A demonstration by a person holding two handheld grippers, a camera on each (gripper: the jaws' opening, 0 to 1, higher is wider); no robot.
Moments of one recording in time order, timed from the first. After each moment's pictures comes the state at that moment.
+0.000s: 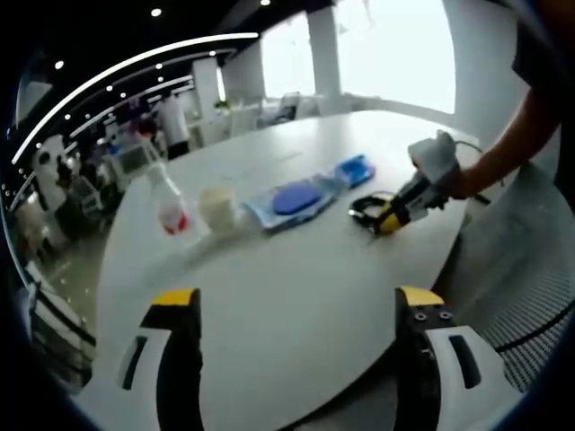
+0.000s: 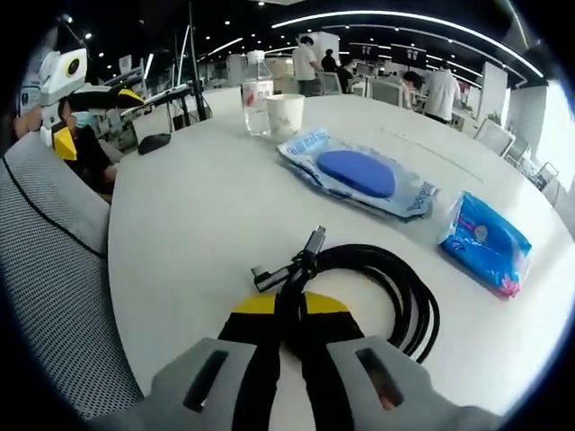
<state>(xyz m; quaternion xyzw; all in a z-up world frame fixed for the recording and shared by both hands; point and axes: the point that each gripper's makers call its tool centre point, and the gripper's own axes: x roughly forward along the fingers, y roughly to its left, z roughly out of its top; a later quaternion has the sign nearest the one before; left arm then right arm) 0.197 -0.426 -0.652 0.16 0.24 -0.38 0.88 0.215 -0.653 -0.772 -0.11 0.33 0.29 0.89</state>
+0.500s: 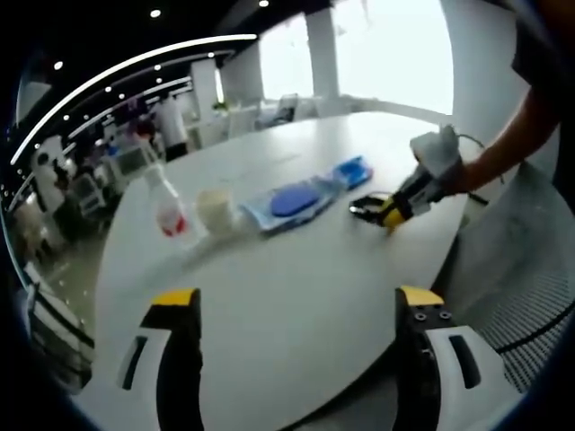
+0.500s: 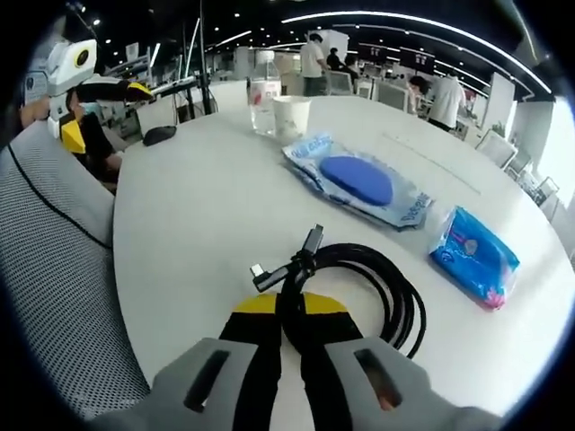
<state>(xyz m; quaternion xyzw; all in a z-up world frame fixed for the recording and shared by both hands) 0.196 -0.428 -0.651 0.16 0.24 -0.39 0.88 0.207 -0.658 -0.753 -0.14 0.33 0.29 0.89</state>
